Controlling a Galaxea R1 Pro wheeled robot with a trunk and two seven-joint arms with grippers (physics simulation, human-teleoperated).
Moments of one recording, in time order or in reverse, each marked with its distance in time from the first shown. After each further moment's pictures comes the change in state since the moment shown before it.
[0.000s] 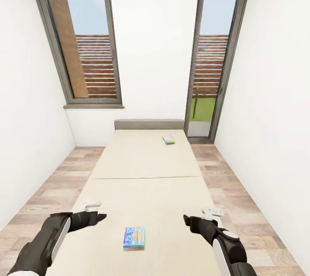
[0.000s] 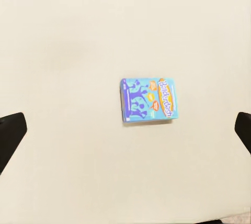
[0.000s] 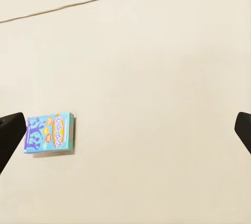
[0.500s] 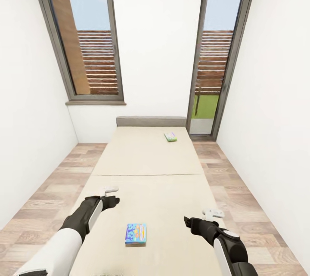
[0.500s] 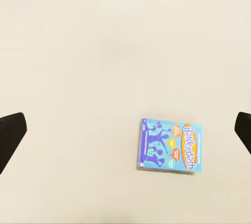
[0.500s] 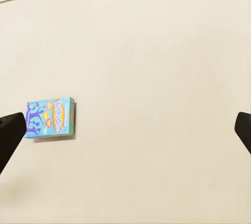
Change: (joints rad) left arm -0.272 -0.168 -0.003 0.417 0.004 -0.238 0.420; right arm -0.001 -0.001 -0.007 -0.009 -0.002 0.051 0.000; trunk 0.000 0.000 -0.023
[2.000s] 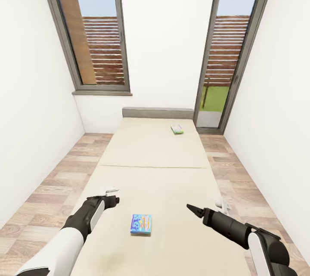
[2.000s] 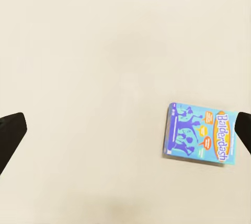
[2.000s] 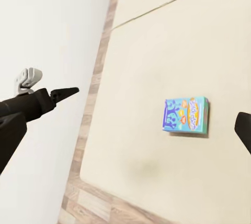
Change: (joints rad) left arm -0.009 -0.009 -0.009 0.025 -0.003 -0.034 0.042; right arm 0.007 -0.070 -0.230 -0.165 -0.164 0.226 0.617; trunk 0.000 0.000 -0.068
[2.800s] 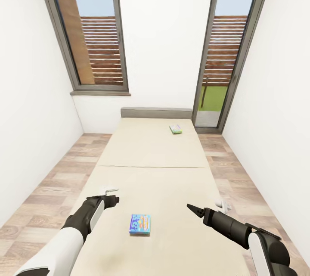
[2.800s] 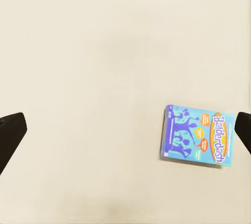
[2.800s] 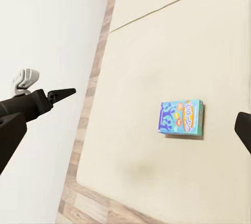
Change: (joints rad) left arm 0.000 0.001 -0.001 -0.003 0.000 -0.004 -0.001; right arm 0.000 0.000 -0.003 0.001 0.006 -0.011 0.000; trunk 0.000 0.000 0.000
